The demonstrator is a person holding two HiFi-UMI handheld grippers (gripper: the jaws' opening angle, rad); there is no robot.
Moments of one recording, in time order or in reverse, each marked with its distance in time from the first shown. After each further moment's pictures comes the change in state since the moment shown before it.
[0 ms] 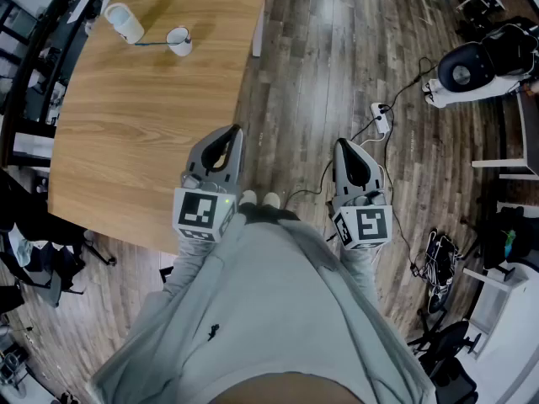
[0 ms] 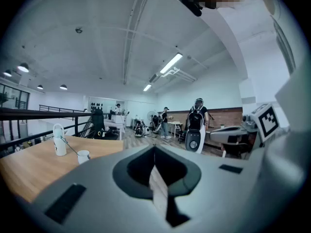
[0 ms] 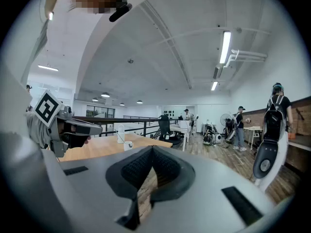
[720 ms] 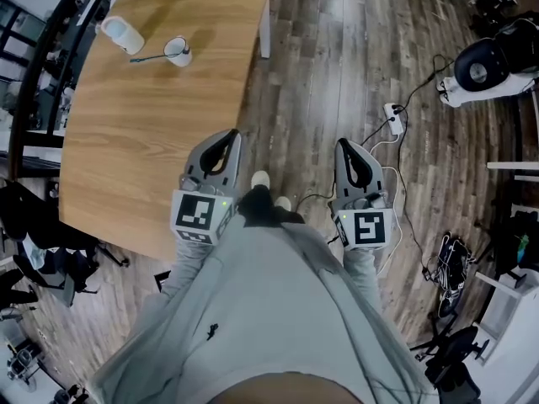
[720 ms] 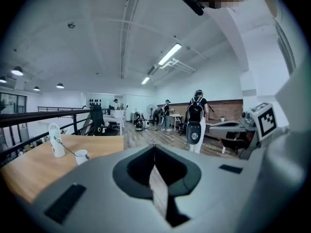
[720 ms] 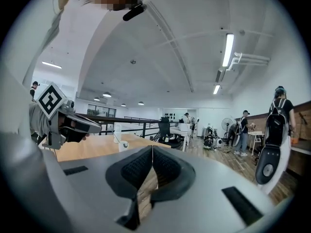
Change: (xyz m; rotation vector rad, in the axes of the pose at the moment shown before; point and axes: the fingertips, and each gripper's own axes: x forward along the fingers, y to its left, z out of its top) left arm 0.038 0.012 -0.010 0.034 0.094 -0.008; right arm 0.033 -0.024 -0.009 -0.053 -0.024 0.006
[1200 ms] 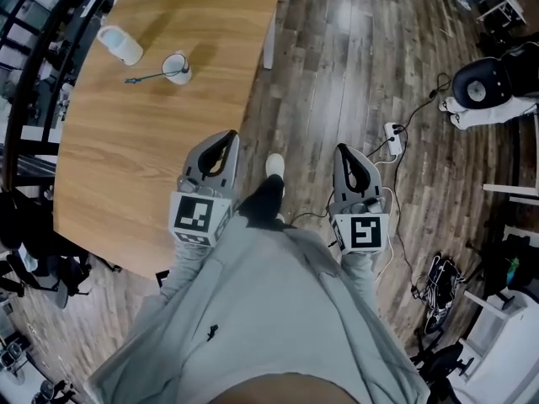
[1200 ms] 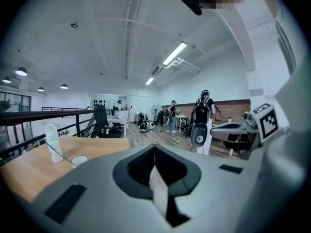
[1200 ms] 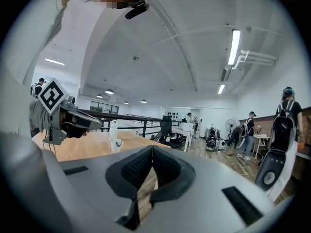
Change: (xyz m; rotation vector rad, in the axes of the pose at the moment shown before) left arm 0.061 0.048 0.000 -0.021 -0.016 0.049; right arm 0.078 -0.025 -0.014 -0.043 0.023 0.035
